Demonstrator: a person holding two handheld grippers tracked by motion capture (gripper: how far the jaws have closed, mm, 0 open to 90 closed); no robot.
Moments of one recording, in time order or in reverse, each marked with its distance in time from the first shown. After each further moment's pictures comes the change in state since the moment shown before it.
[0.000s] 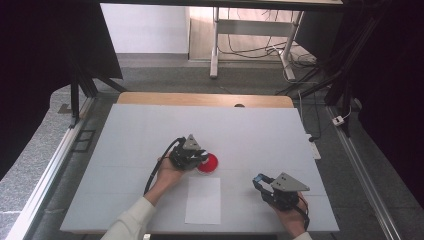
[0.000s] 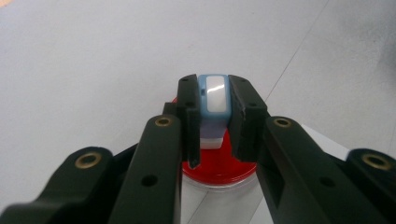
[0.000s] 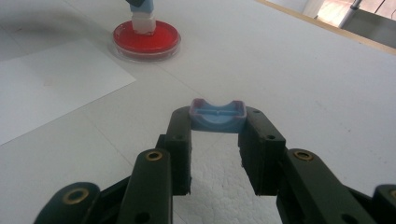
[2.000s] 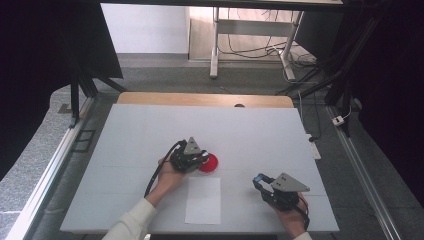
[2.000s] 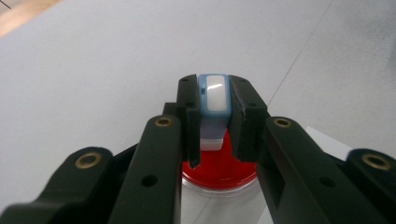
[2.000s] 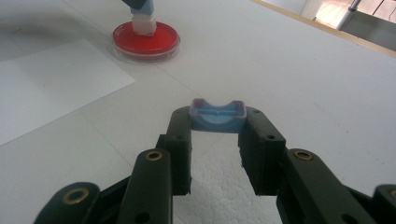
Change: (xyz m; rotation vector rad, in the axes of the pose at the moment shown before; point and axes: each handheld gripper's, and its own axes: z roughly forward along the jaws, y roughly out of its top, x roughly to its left) left arm -0.009 -0.004 0.001 -0.049 0.058 0.049; right arm 0.000 0.000 0.000 -0.006 -0.001 -0.002
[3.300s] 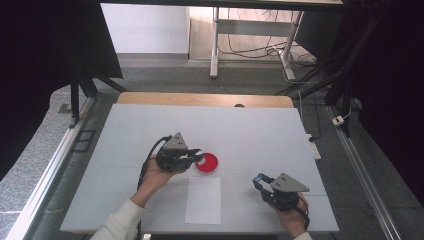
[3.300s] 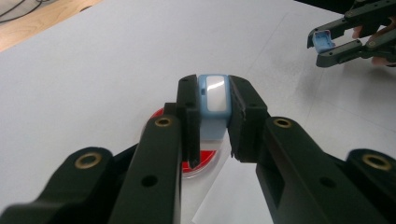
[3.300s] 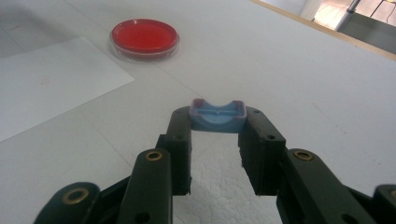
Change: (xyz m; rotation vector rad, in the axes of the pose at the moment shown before) left arm 0.005 0.010 -0.061 -0.080 -0.150 -0.066; right arm 0.000 0.000 0.000 -0.001 -0.005 -0.013
